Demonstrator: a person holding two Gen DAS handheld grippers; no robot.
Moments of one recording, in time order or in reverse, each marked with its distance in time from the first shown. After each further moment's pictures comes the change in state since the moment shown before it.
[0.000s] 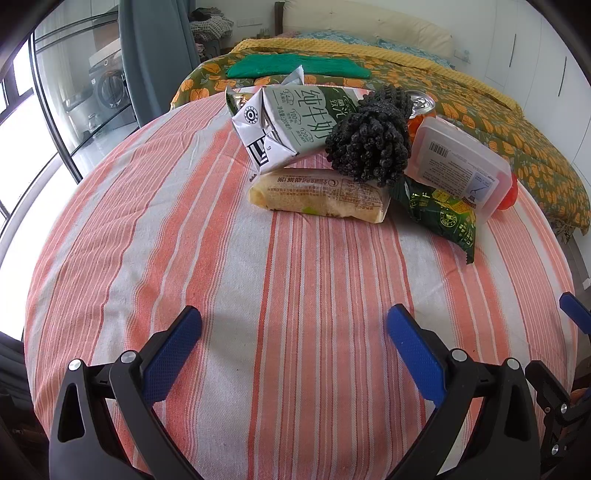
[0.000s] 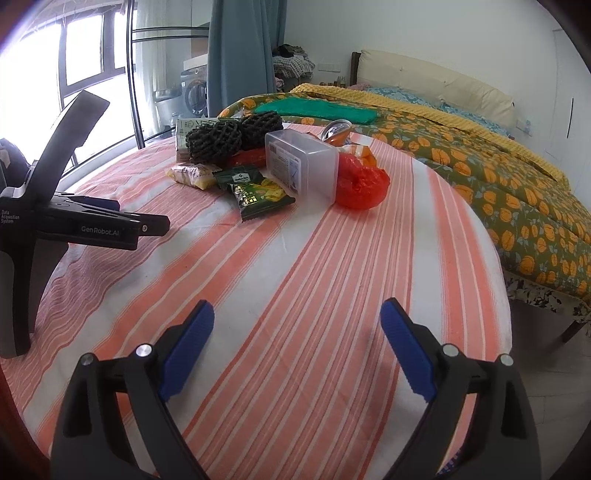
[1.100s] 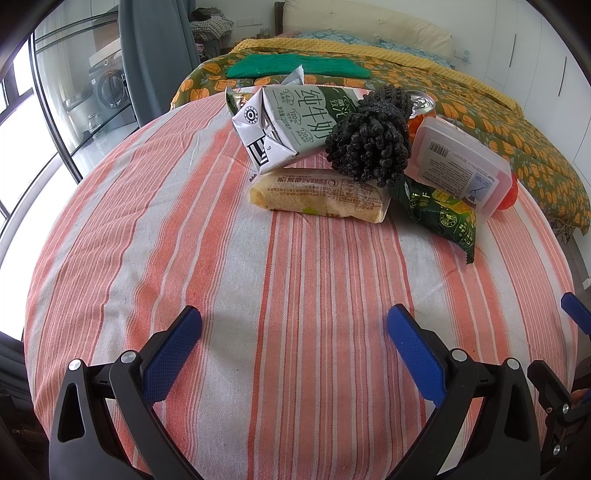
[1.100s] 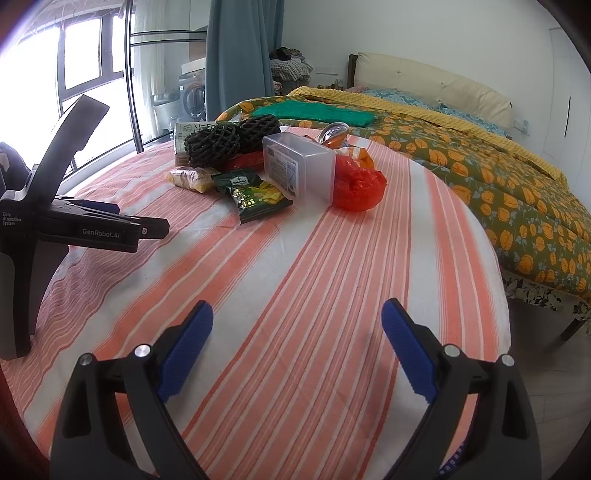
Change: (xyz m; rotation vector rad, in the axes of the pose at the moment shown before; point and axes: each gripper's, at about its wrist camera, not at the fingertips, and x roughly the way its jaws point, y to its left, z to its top) left arm 0.000 0.000 0.000 0.000 0.001 -0.001; right arm -0.002 -0.001 -0.001 0.004 -0.010 0.001
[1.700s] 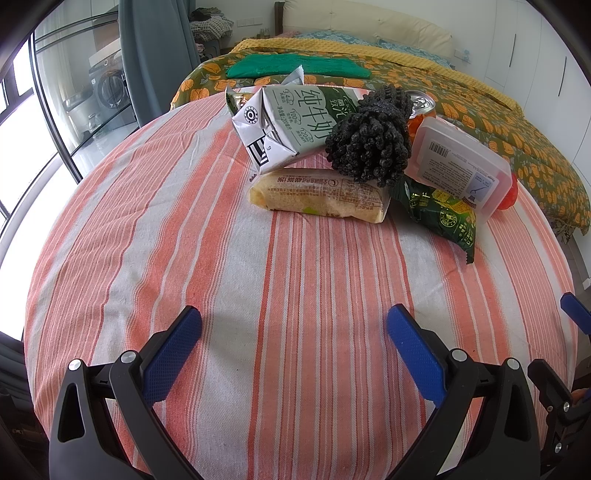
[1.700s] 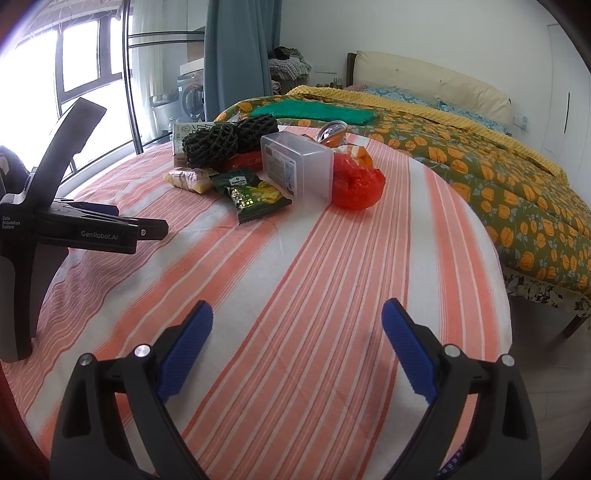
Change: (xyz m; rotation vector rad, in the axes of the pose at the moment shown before) left arm 0.000 0.000 0.000 0.000 0.000 0.000; right arm 0.001 -0.002 0.001 0.008 0.004 0.003
